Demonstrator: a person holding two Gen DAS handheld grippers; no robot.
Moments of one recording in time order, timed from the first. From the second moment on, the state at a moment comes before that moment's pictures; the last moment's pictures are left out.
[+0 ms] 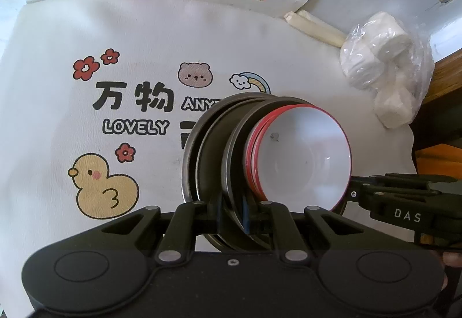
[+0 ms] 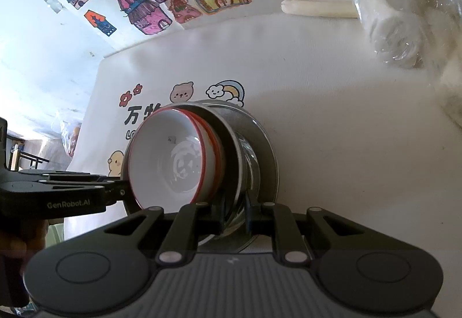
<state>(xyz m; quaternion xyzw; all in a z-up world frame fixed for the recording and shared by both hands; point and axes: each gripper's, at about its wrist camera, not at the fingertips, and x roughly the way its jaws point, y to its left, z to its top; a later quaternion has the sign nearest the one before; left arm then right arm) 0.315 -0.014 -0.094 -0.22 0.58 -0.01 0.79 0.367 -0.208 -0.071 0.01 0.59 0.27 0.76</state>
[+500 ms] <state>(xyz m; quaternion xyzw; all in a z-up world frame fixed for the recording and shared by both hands) 0.324 -0.010 -0.098 -0.22 0.58 -0.01 0.78 0.371 -0.203 -0.079 0.01 0.60 0.27 0.75</state>
